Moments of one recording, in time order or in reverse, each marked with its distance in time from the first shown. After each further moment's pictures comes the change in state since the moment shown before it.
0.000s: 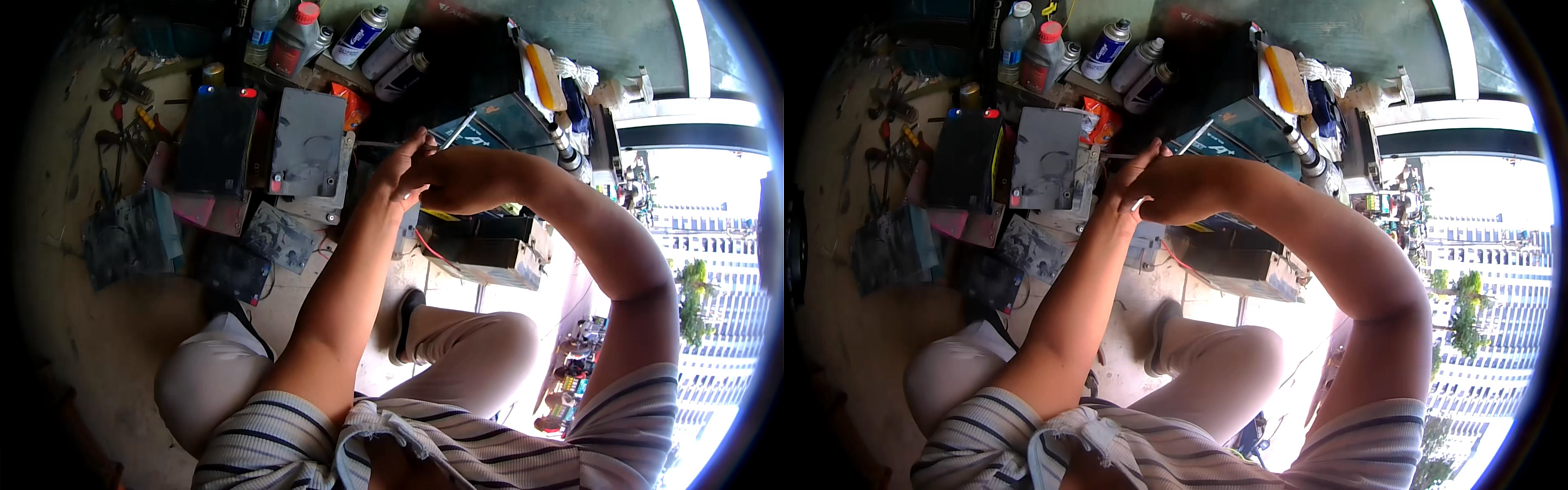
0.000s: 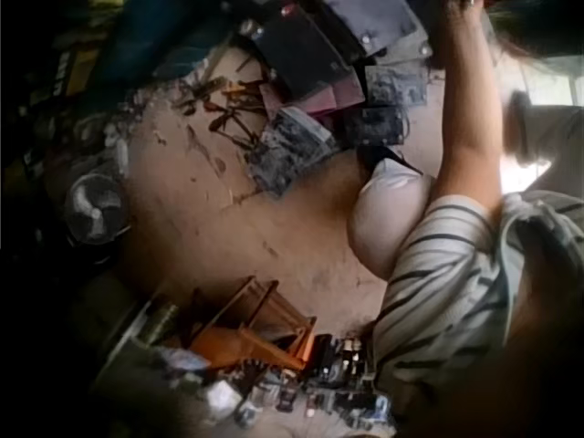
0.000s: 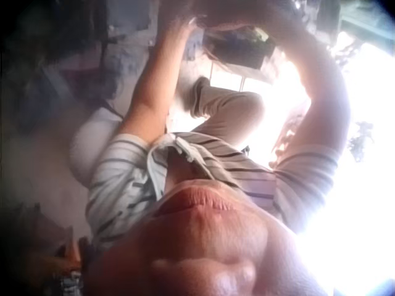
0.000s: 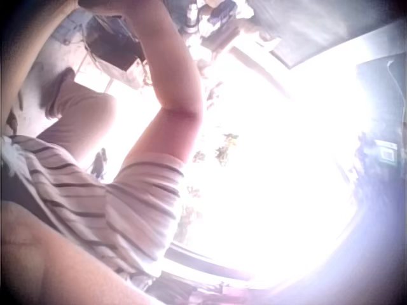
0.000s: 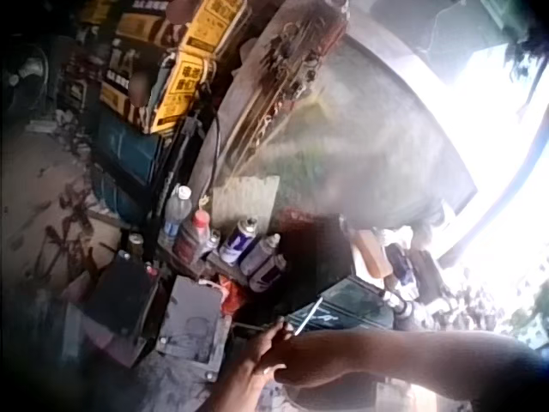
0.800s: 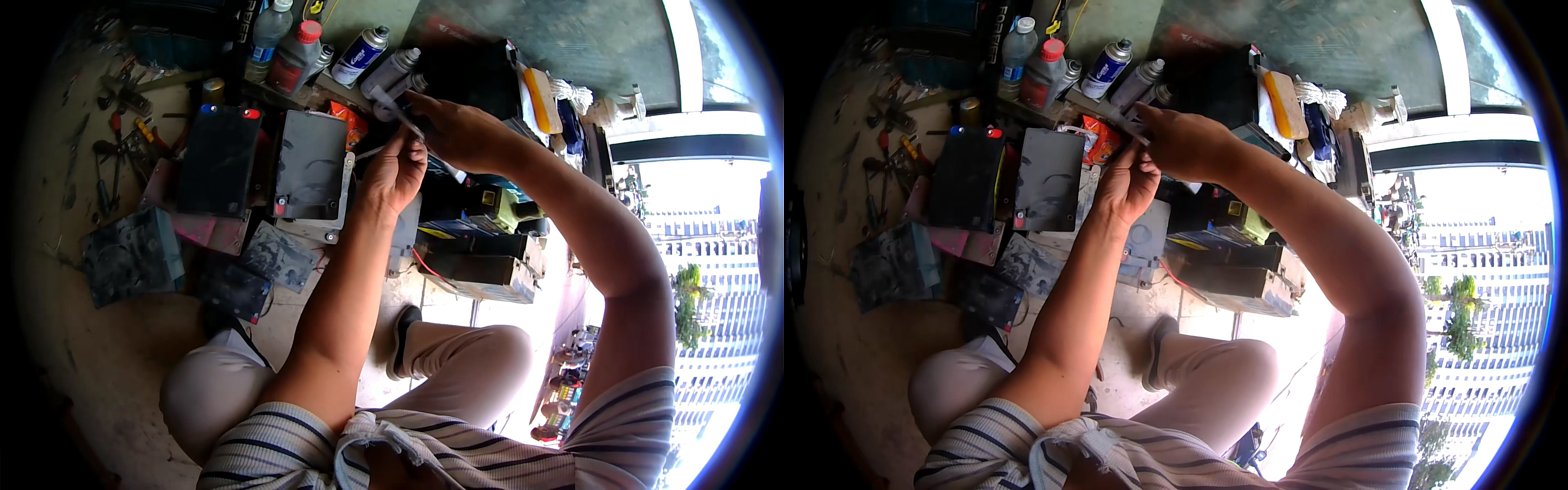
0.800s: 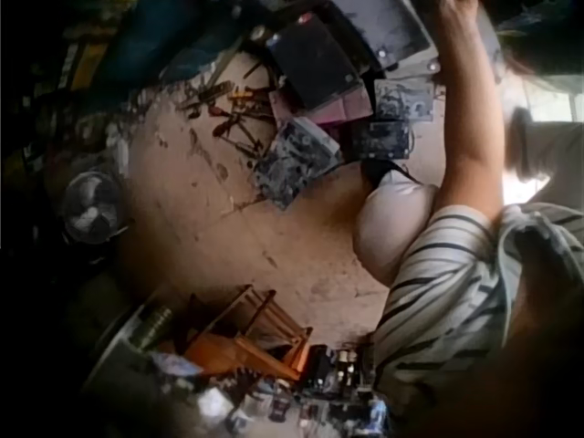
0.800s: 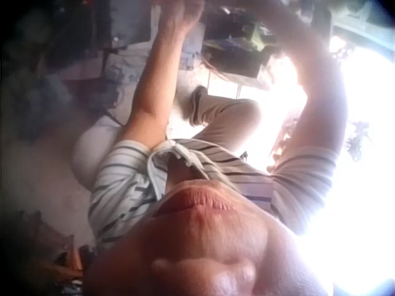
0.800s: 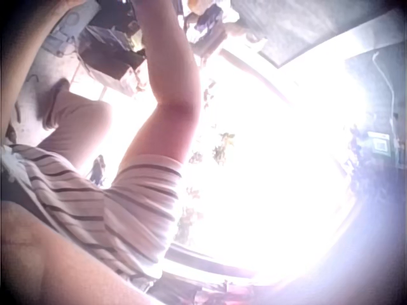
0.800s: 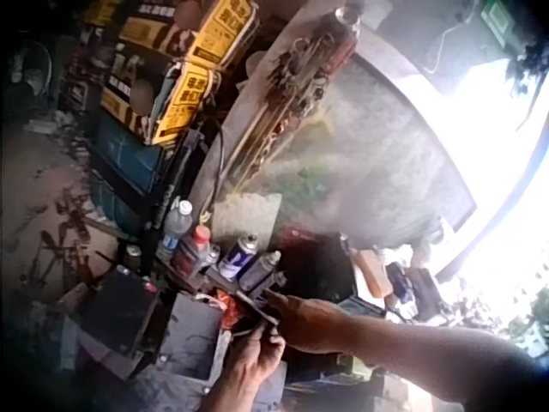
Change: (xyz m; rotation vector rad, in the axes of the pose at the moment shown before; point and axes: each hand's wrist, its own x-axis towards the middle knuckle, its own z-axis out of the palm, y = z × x) left_hand 0.008 0.034 0.021 -0.328 -0.231 0.204; right_hand 0.025 0.014 -0.043 -0.210 0.571 0.384
